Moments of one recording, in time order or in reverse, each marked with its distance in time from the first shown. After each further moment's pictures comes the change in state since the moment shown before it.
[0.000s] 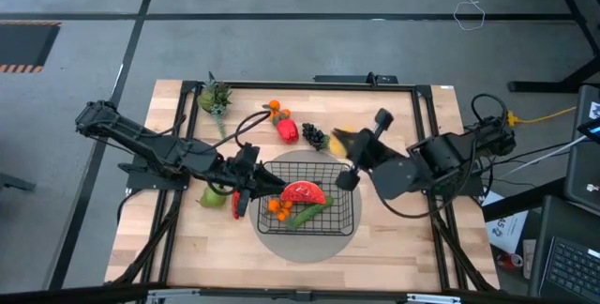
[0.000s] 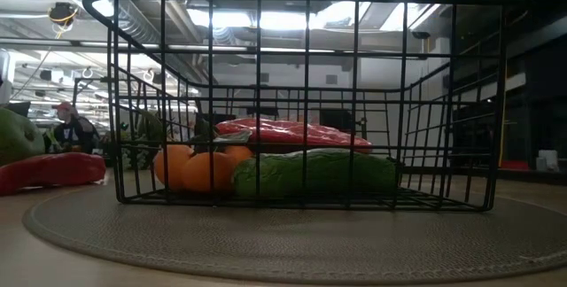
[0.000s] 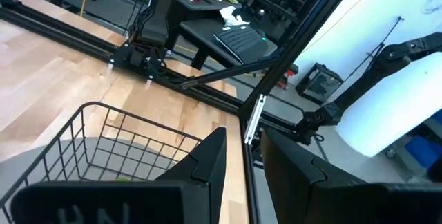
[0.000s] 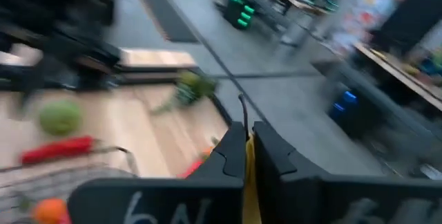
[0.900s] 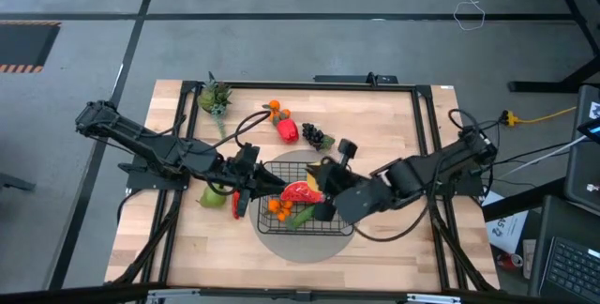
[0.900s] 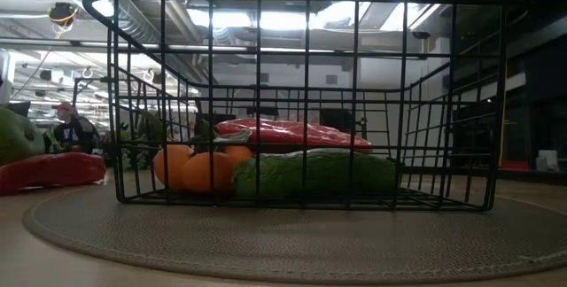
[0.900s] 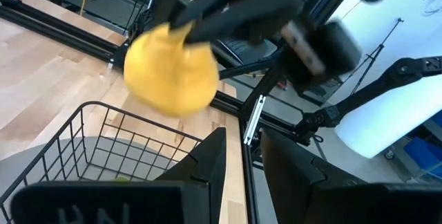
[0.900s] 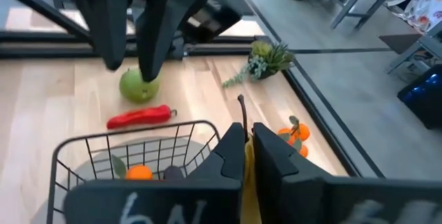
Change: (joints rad) left arm -0.001 0.000 0.000 0.000 -0.002 -0.010; right arm 0.008 0.173 -0.001 0.059 -0.214 0.130
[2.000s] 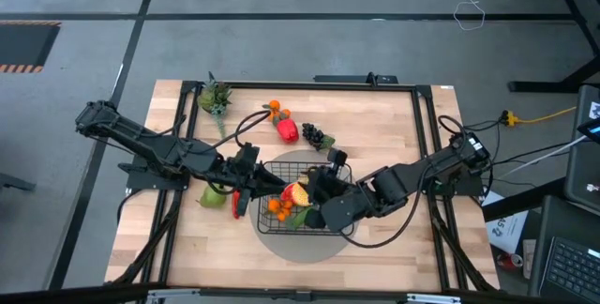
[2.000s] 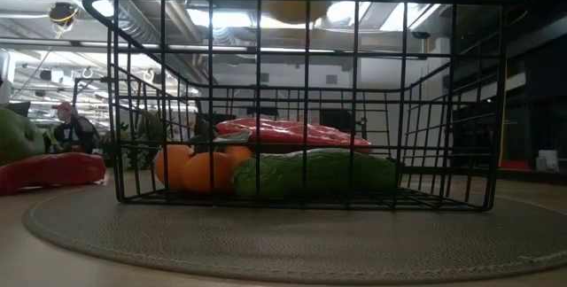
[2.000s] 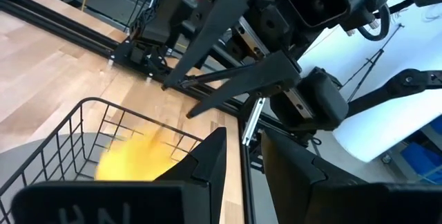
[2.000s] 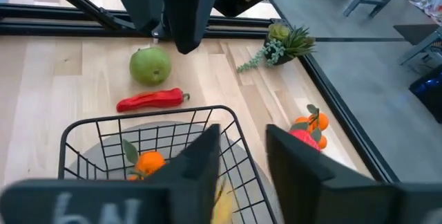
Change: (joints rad) left arm 0.000 0.000 -0.001 0.000 -0.004 -0.029; right arm -0.005 0.068 -0.001 0.004 -0.050 0.023
